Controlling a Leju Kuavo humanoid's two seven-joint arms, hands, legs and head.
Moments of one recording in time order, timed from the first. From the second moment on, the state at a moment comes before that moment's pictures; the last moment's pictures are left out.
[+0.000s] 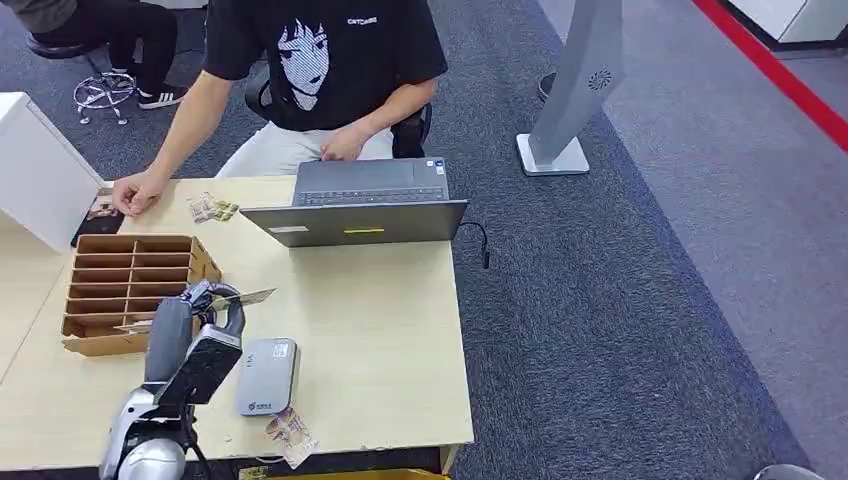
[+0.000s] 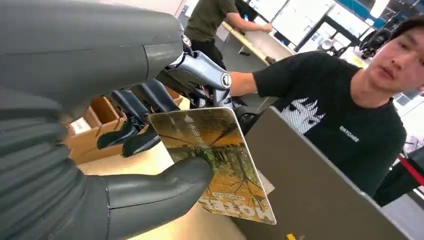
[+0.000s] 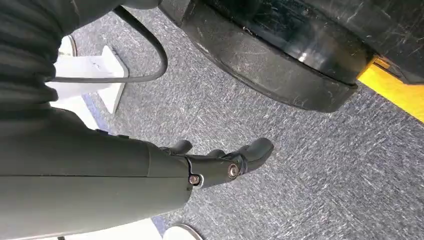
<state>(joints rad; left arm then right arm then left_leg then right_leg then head) -0.06 0.09 -0.28 -1.59 -0.60 0.15 -0.09 0.26 -0.01 0.22 -0.76 0.58 -0.20 0.40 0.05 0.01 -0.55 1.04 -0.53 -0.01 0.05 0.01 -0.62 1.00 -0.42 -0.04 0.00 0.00</state>
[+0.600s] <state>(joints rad) -0.02 0.09 -0.28 -1.55 -0.60 0.12 -0.06 0.27 0.01 0.15 -0.75 0.63 -0.19 0.39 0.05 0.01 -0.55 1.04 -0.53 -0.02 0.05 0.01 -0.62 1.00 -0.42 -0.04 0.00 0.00</state>
